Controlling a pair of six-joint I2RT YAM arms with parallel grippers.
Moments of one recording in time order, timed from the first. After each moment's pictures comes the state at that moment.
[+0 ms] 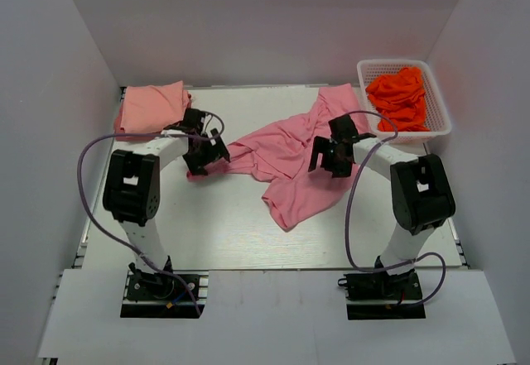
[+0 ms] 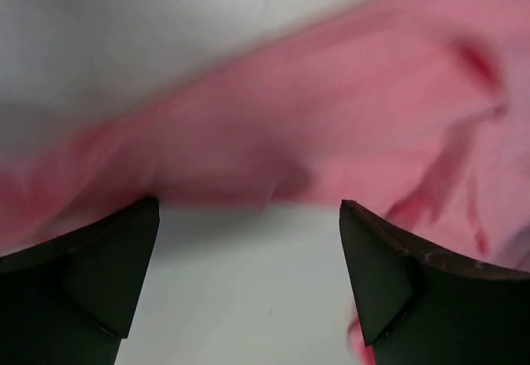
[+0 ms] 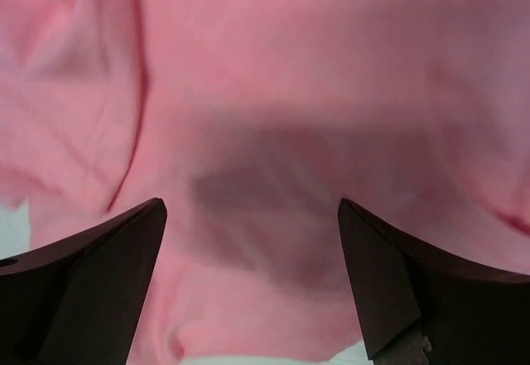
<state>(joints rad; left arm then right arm) -0.21 1.92 1.31 -0.49 0.11 -0.65 0.35 1.76 1.09 -0.42 -0.10 0.46</state>
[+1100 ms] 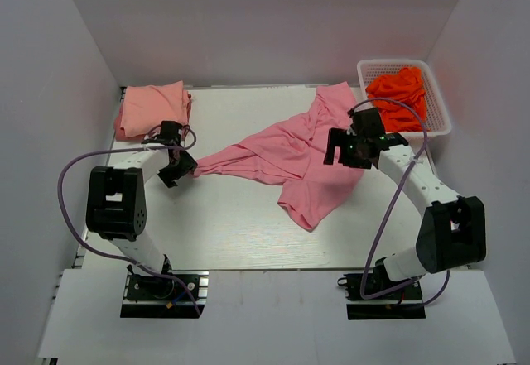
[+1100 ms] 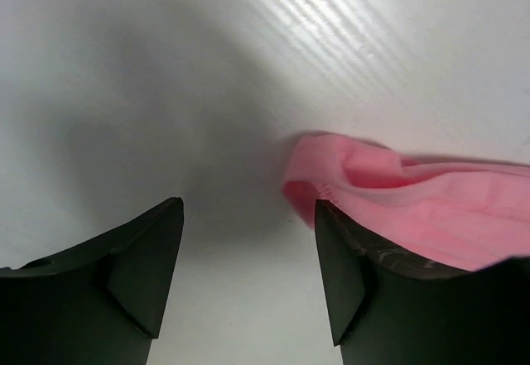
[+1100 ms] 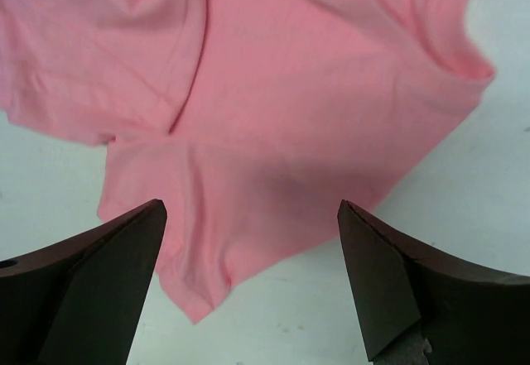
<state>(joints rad) -0.08 1.70 1.03 -0.54 -0.21 -0.76 0.28 1.44 1.10 -0.59 -0.07 0.30</state>
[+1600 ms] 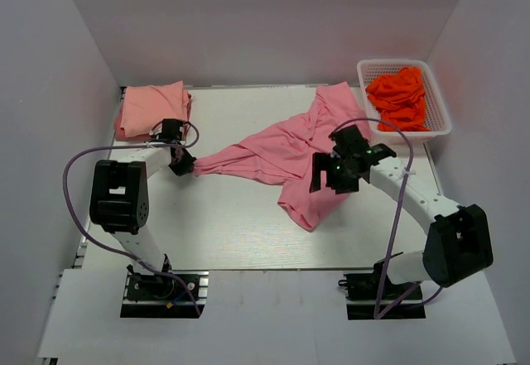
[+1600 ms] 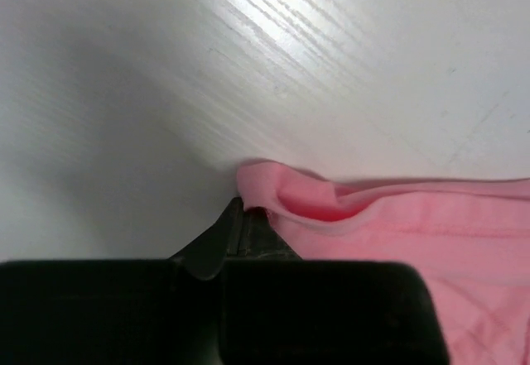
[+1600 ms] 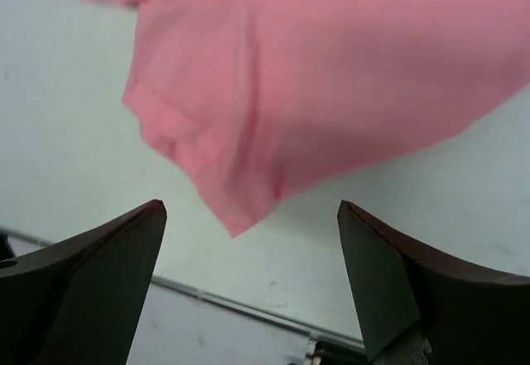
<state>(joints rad) -0.08 1.76 1.04 -0.37 -0.13 -0.74 0.43 1.37 1.04 -0.75 -0.13 0.38</state>
